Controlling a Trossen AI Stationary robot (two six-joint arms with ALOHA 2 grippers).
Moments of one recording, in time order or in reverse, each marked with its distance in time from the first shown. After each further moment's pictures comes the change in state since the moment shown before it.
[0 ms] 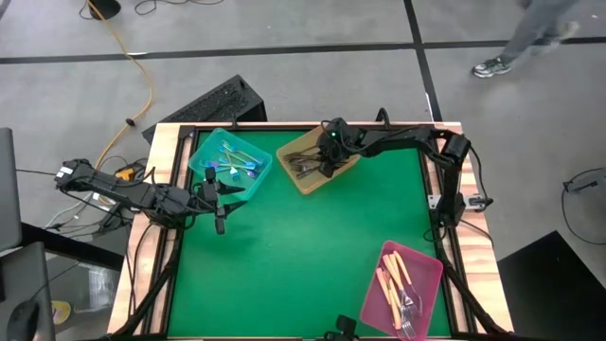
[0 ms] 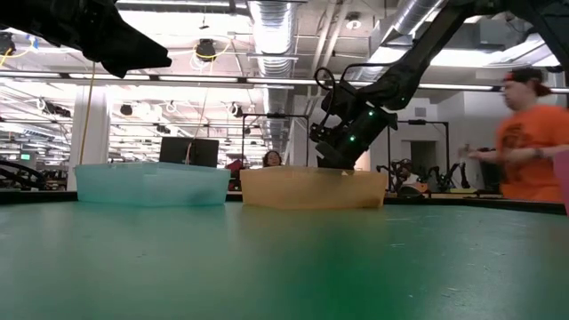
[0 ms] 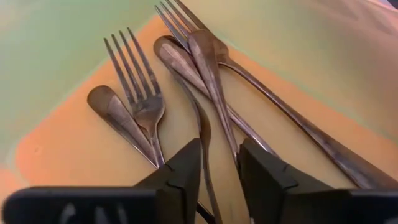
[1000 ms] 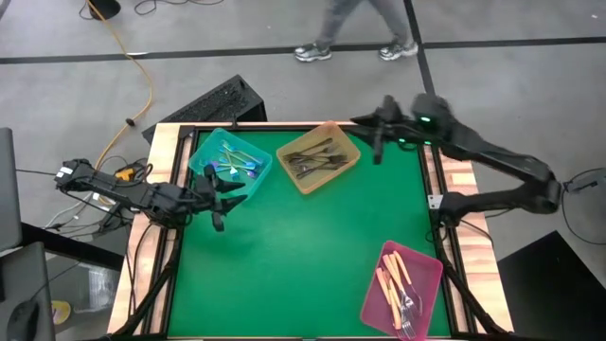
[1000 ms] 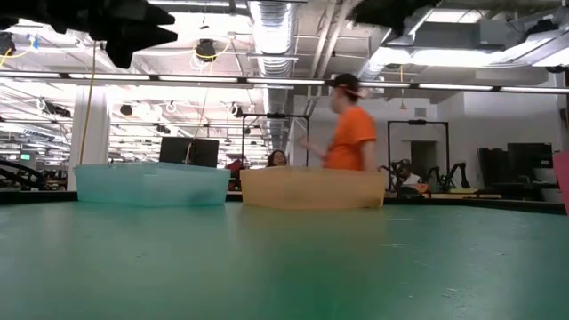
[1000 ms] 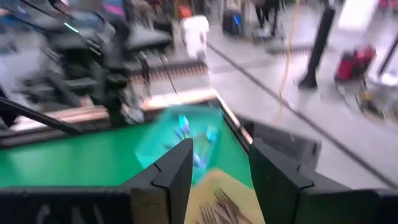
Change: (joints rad) left arm 0.000 0.000 0.000 0.177 -0.002 -0.070; right arm 0.073 -0.812 0.000 -0.215 -0.004 0.130
